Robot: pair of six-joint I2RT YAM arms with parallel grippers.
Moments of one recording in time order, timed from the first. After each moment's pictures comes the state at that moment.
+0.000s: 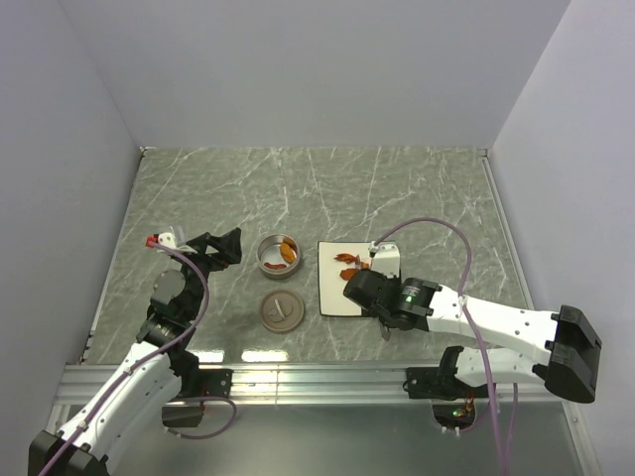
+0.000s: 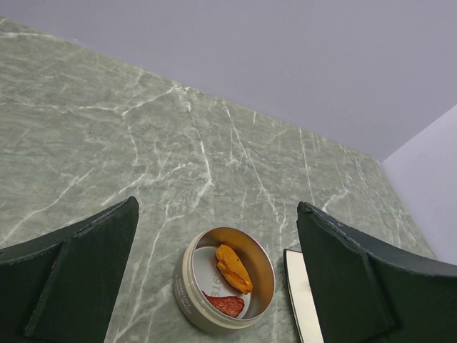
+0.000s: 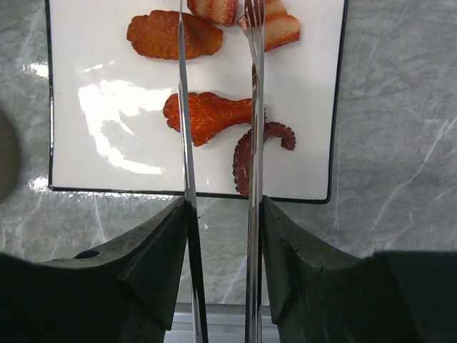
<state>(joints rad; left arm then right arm) -0.38 0.53 0.25 0.38 -0.25 -0.50 1.08 1.14 0.78 -0.79 0.62 0.88</state>
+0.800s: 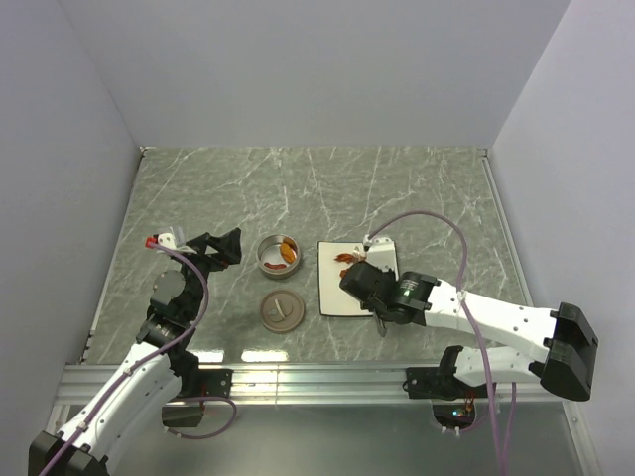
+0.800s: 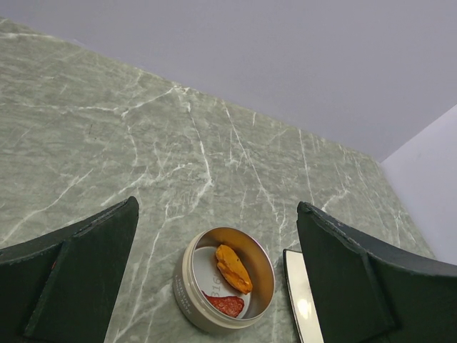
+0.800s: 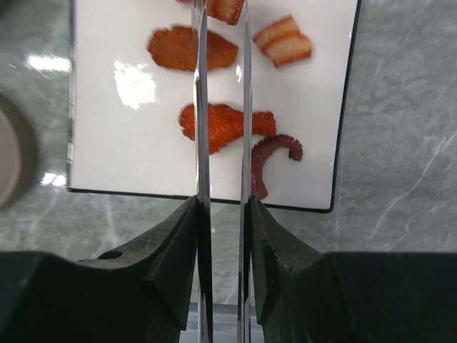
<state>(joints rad) -0.38 0.53 0.25 0.38 -0.25 -0.50 1.07 1.17 0.82 -0.79 0.59 0.82</state>
